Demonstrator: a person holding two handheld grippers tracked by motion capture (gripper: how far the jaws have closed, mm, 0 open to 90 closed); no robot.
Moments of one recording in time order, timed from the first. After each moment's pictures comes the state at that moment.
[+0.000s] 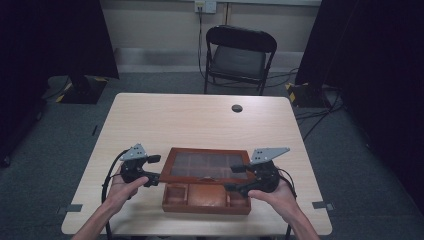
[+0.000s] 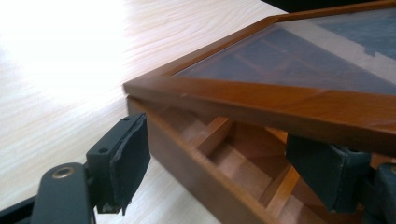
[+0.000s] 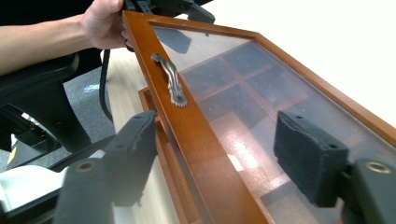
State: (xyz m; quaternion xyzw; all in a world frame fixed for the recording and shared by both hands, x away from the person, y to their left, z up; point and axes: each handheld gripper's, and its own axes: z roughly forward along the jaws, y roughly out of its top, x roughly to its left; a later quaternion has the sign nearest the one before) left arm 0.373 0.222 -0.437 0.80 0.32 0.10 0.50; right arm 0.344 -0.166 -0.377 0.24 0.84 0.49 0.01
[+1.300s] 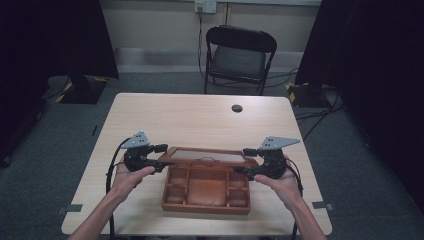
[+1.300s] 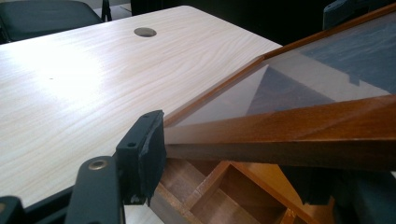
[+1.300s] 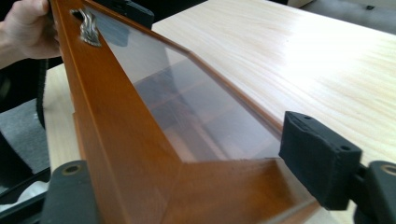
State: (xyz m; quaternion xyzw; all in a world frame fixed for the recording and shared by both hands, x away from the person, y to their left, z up) left arm 0.394 0.213 -0.408 0.79 0.31 0.11 0.52; right arm 0.377 -0.189 -0.380 0.29 0.81 0.50 0.08
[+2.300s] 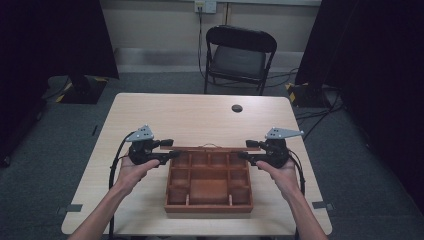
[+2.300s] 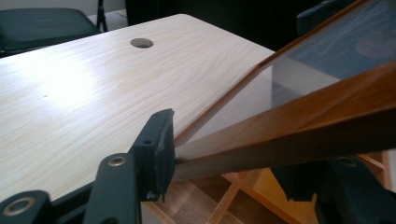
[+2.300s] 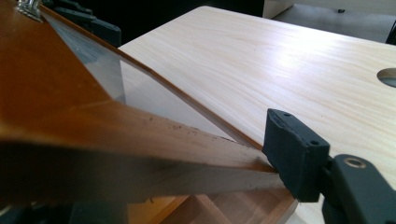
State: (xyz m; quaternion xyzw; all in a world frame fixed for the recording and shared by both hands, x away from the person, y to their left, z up) left arm 0.411 0.204 -0.405 0.78 0.30 0.10 0.53; right arm 0.408 -0.202 -0.388 0.33 0.78 0.52 0.10
